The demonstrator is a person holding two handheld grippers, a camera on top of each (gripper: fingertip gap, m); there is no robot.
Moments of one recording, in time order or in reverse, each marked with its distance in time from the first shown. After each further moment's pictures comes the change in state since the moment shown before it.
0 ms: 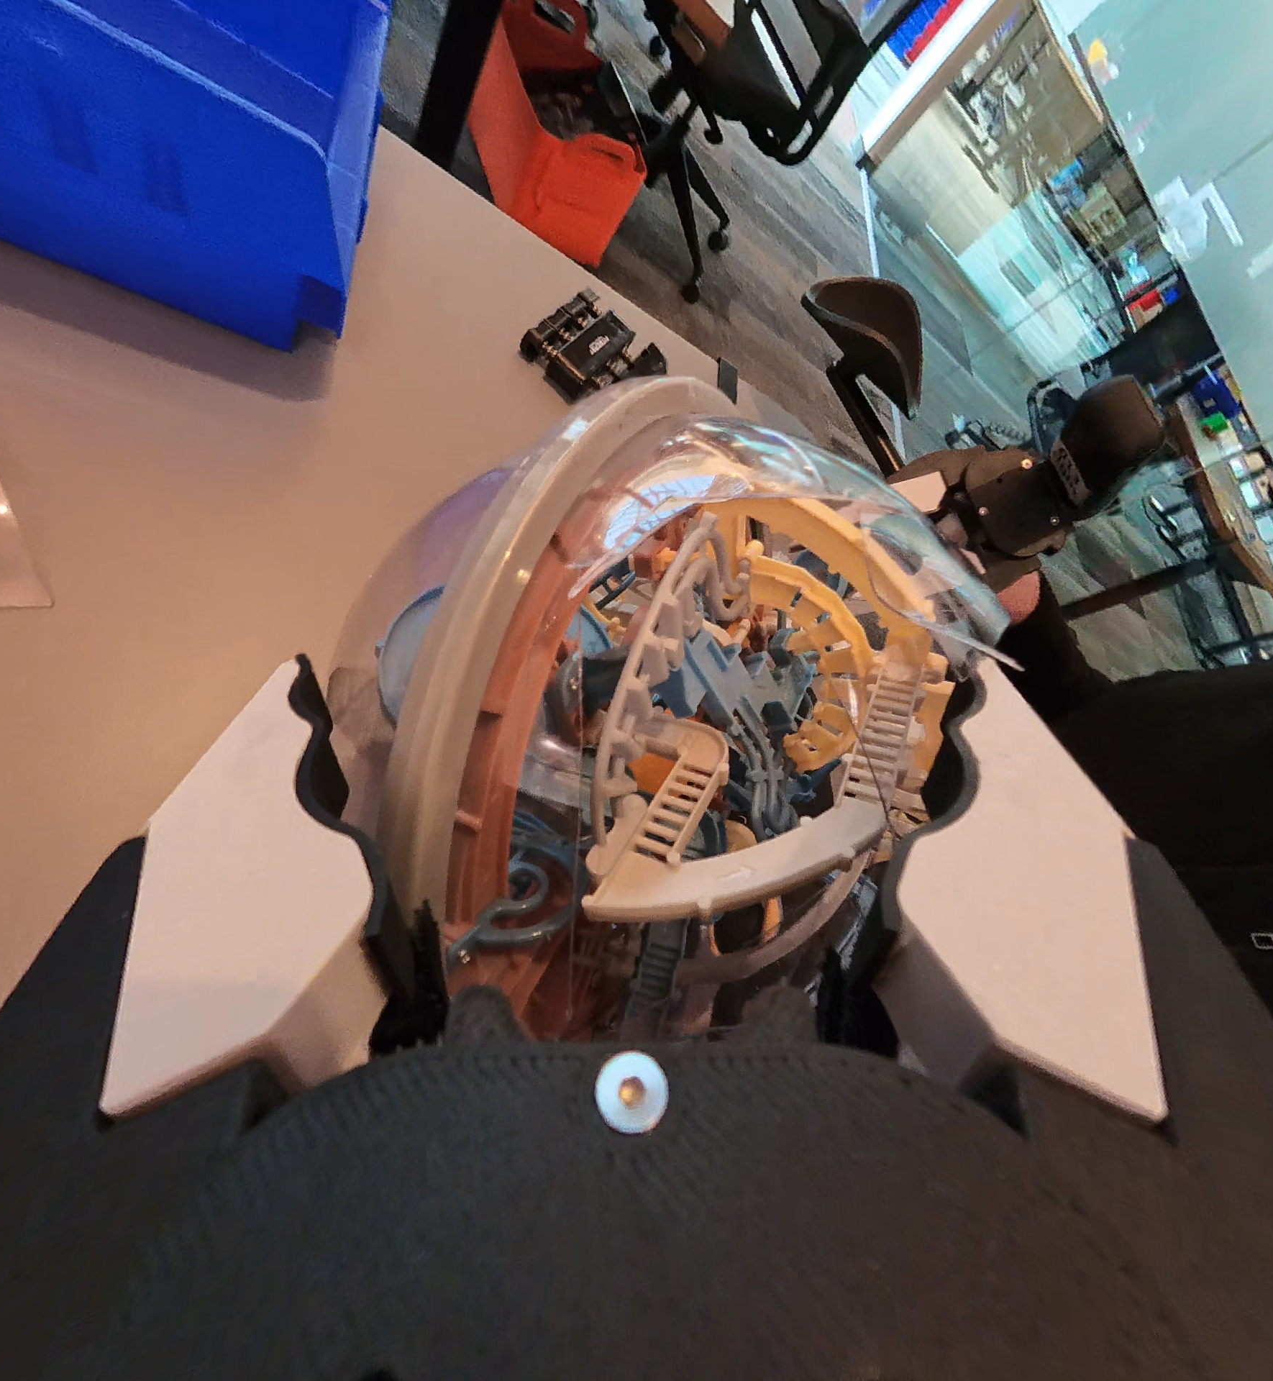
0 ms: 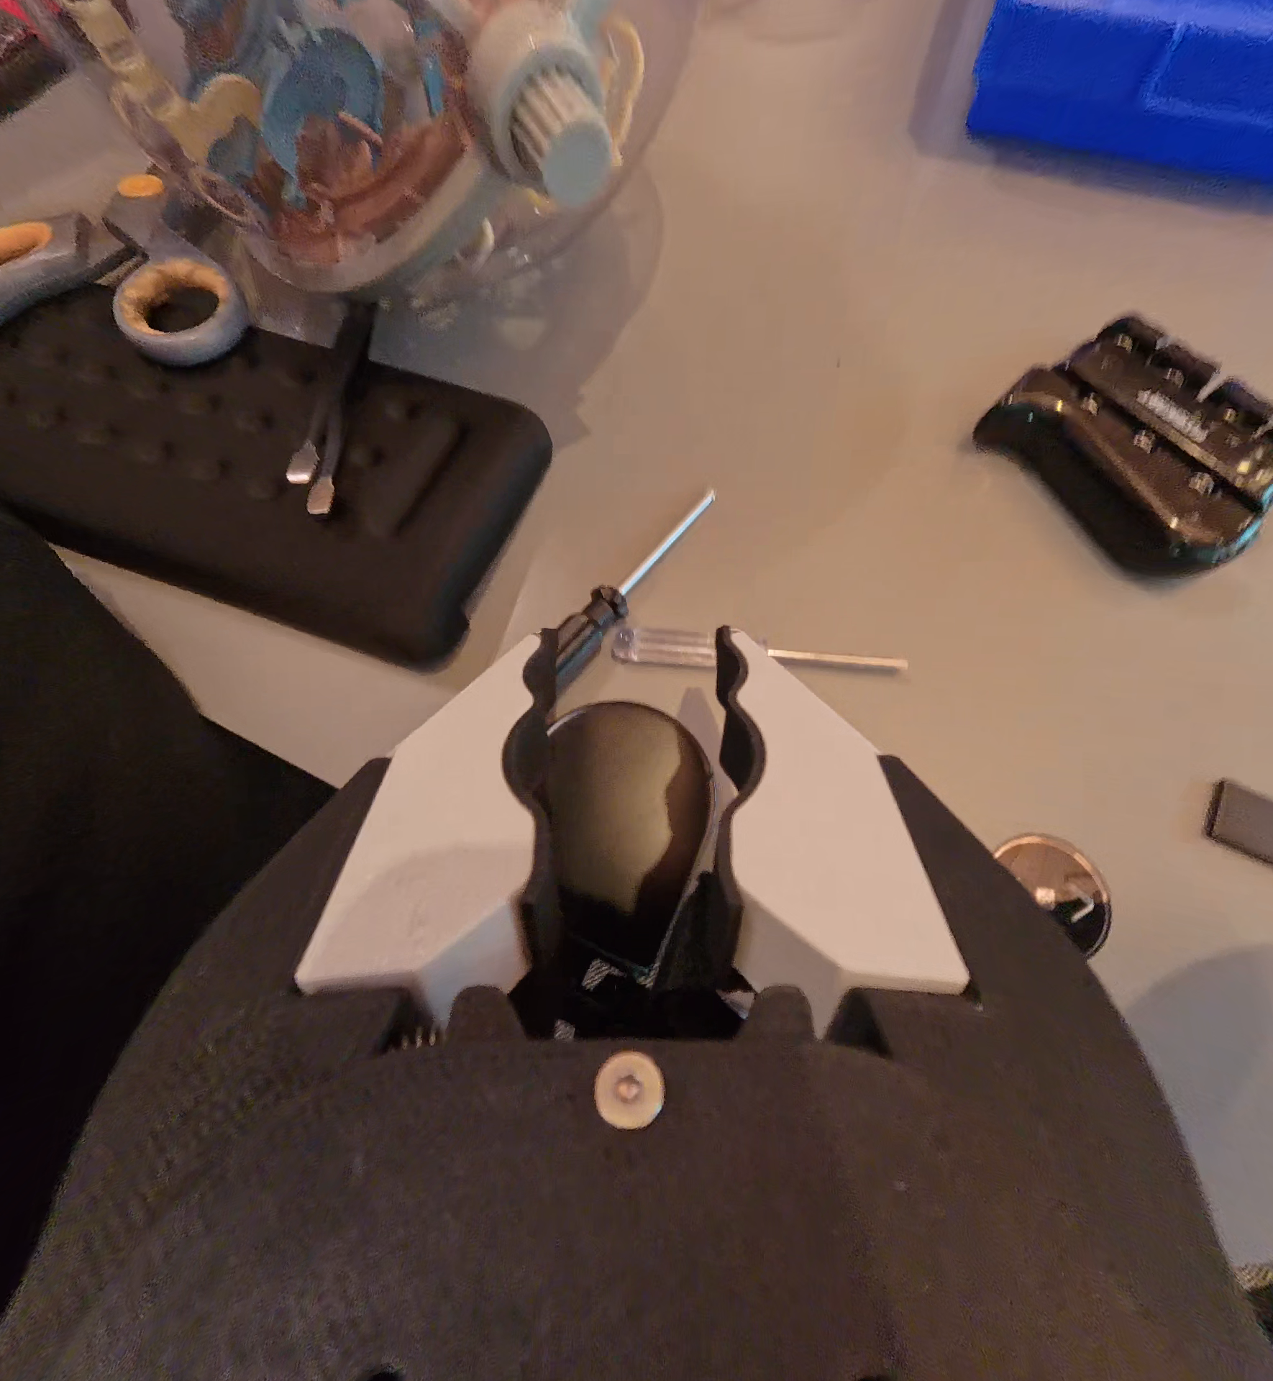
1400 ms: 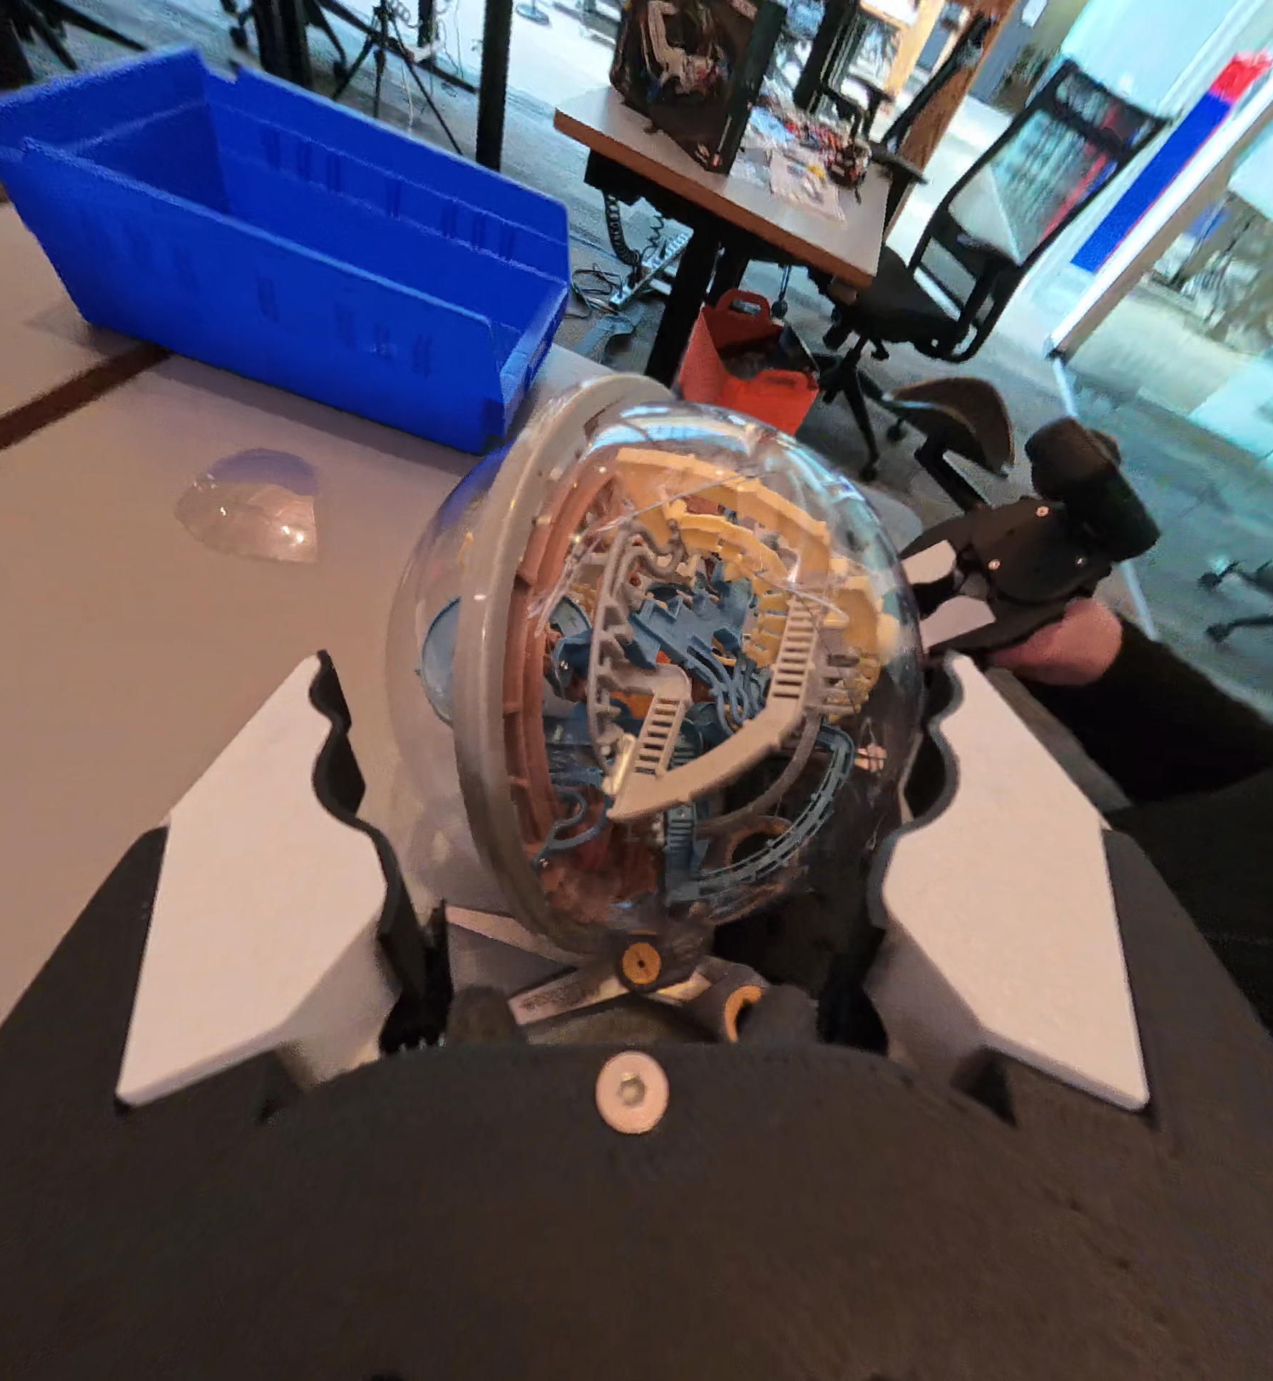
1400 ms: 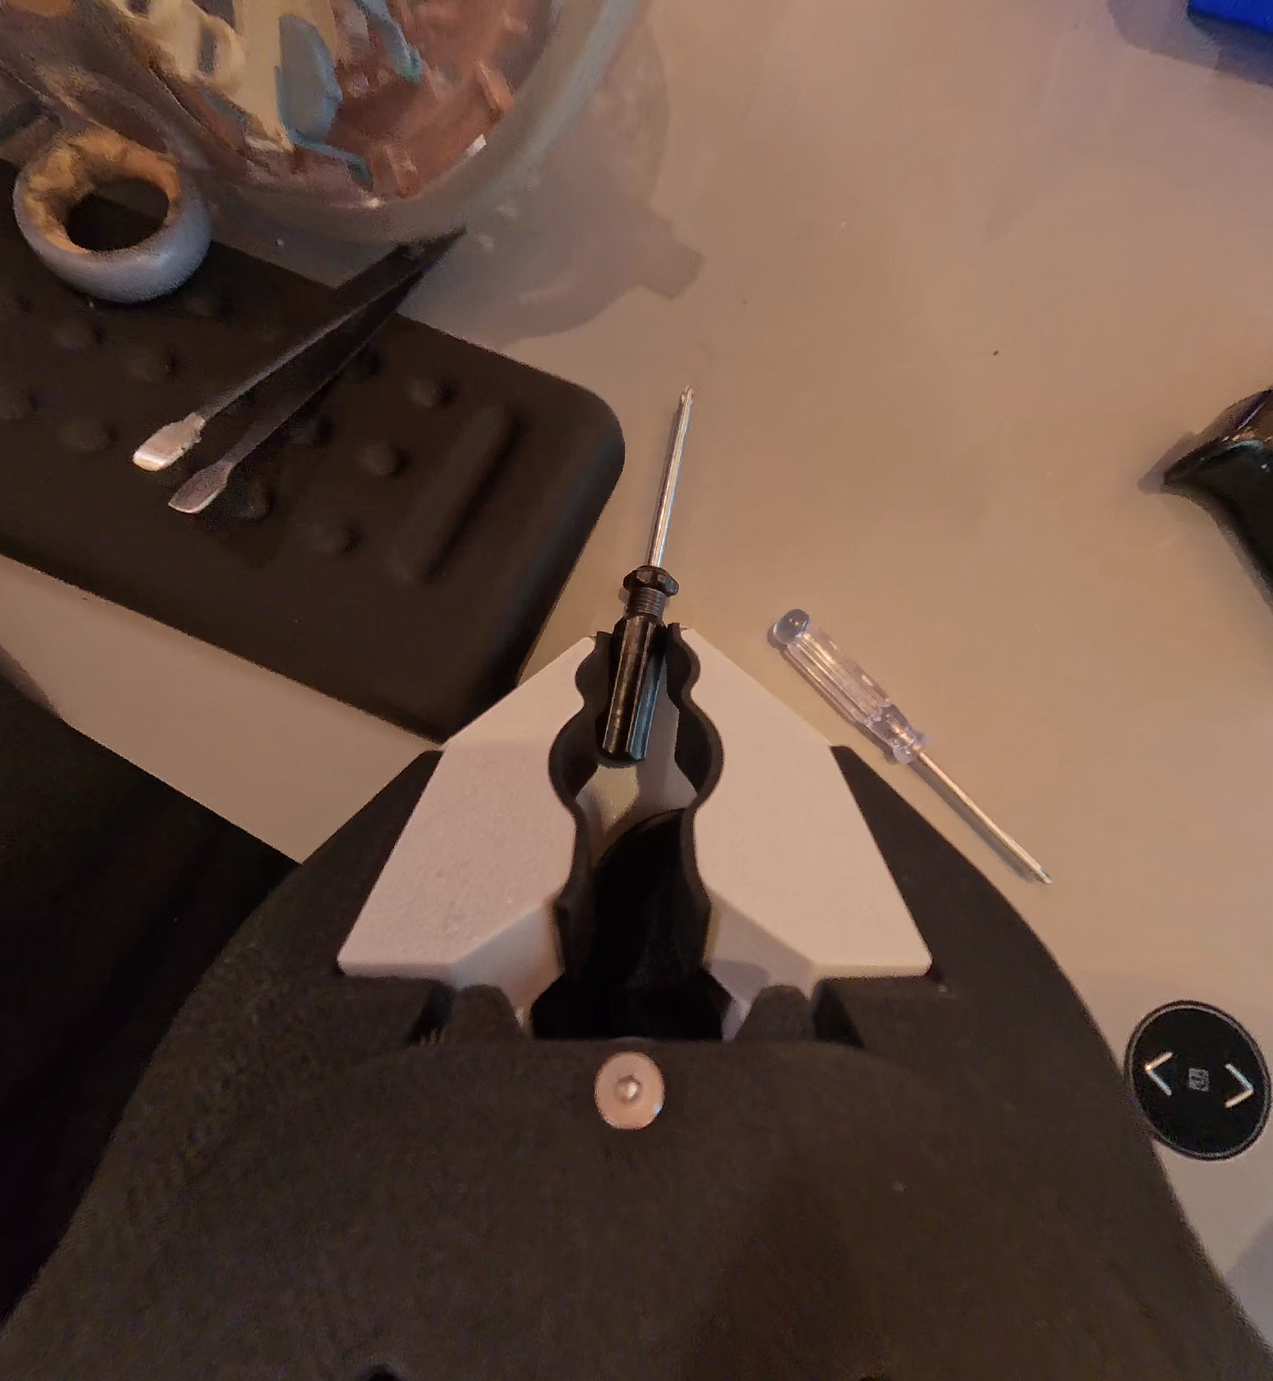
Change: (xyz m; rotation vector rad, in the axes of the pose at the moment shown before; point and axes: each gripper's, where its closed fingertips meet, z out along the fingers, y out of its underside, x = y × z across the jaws) left arm 0.039 0.038 -0.082 0.301 -0.310 0.168; right arm -0.028 0.000 0.047 -0.124 -0.014 -0.072
